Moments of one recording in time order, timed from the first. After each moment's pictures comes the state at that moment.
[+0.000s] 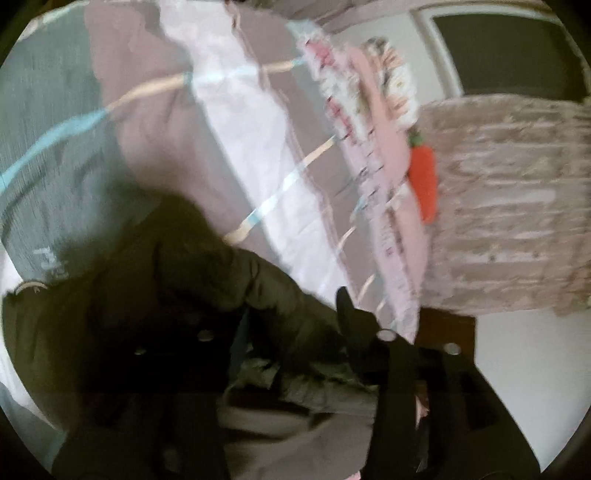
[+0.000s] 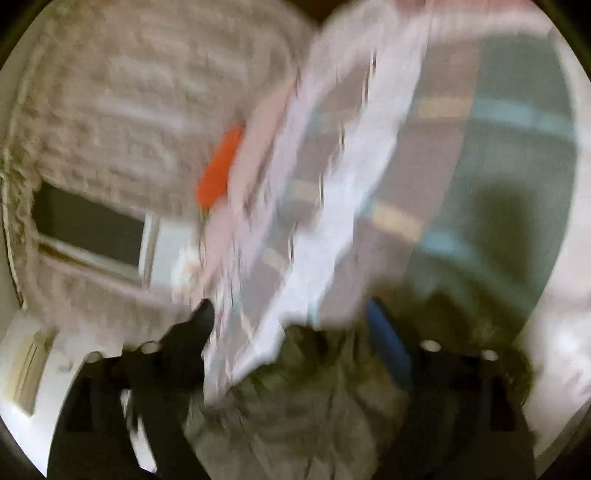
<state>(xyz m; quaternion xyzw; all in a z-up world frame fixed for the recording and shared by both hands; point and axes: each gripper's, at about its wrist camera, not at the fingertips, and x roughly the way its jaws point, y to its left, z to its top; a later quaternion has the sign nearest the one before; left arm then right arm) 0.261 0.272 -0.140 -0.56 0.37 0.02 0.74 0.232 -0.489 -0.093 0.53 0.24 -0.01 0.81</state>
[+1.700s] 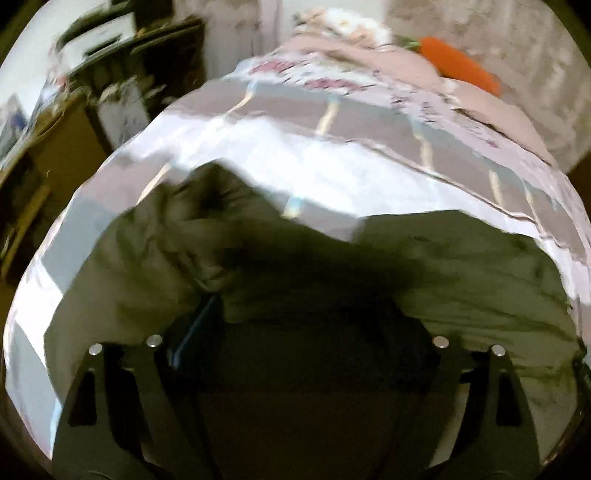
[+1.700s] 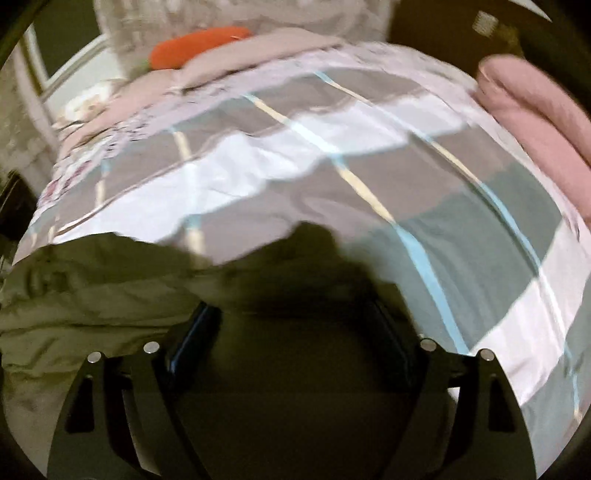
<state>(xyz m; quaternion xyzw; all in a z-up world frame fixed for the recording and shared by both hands) 0.303 0.131 -0.173 -0.12 0.47 0.17 0.86 0.301 -0.374 -0.156 0.14 0.47 -0.13 0.86</state>
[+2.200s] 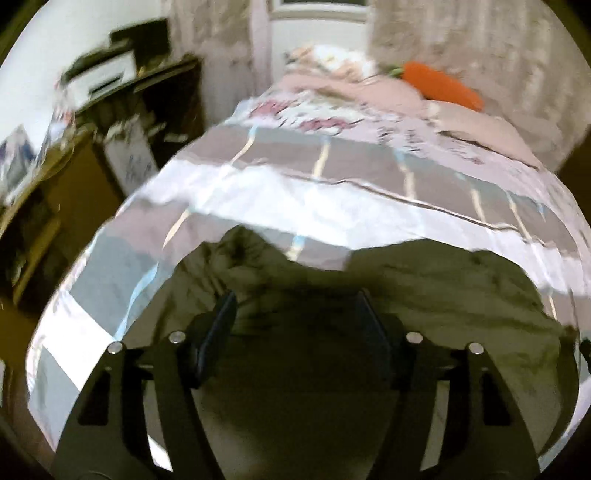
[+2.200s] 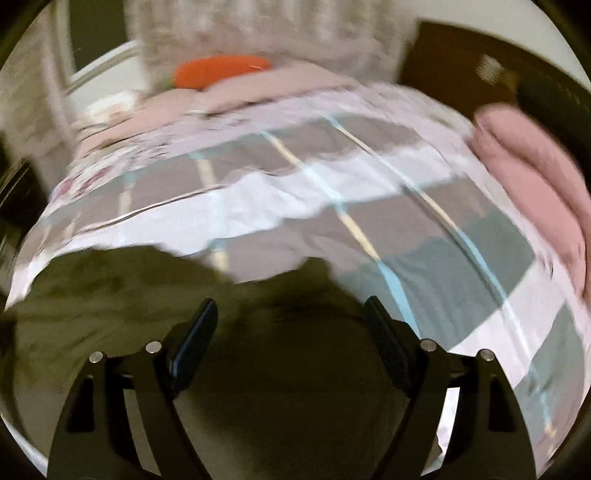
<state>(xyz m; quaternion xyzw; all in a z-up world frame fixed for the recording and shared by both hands) 0.262 0.099 -0.105 -0.07 0.41 0.14 0.90 0.254 -0.313 -0.080 0.05 0.42 -0.08 0.91</state>
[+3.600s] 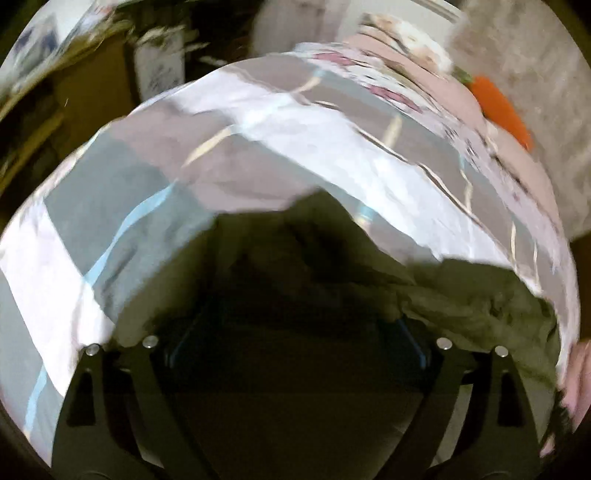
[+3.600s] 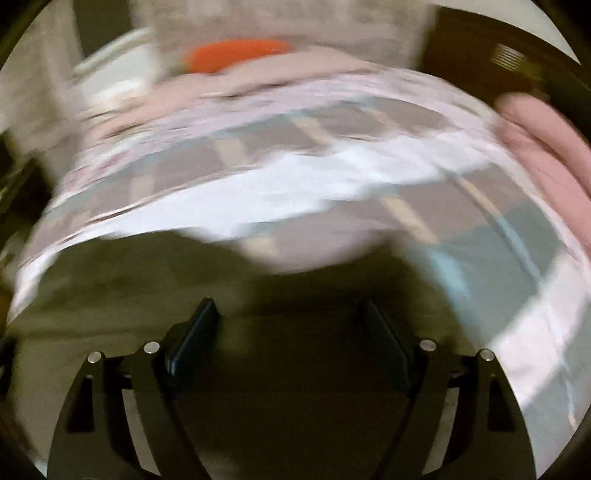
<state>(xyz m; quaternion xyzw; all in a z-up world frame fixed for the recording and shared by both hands) 0.277 0.228 -0.187 -0.25 0.46 0.19 0.83 0.293 -0.345 -0.128 0.11 0.45 -0.17 0.87</state>
